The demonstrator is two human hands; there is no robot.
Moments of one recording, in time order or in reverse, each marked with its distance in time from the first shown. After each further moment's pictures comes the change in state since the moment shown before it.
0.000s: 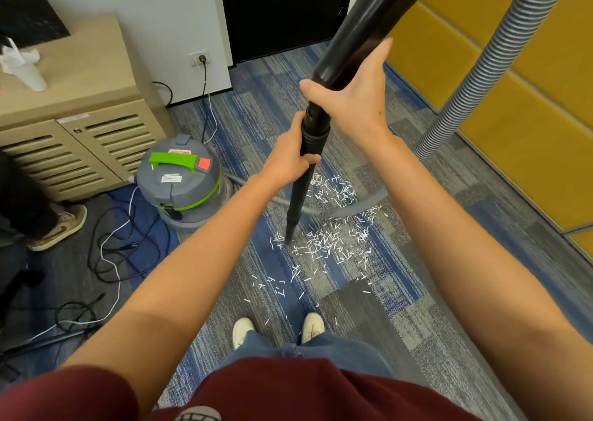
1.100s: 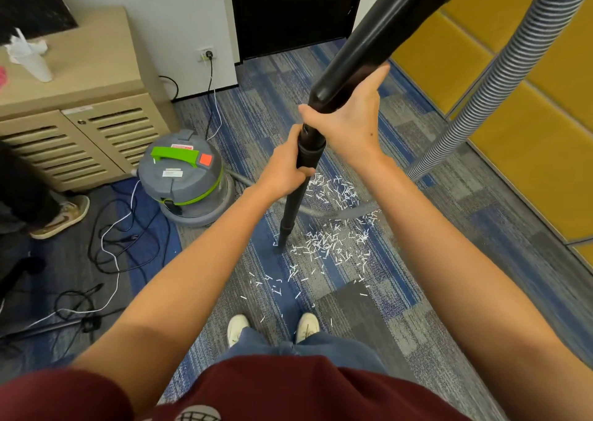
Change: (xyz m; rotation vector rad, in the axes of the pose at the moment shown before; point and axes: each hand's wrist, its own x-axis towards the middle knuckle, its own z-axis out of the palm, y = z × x) left_hand -0.011 -0.004 0.011 0.004 -0.007 -0.058; right_hand -0.013 0.020 0.002 0.026 -0.010 0.022
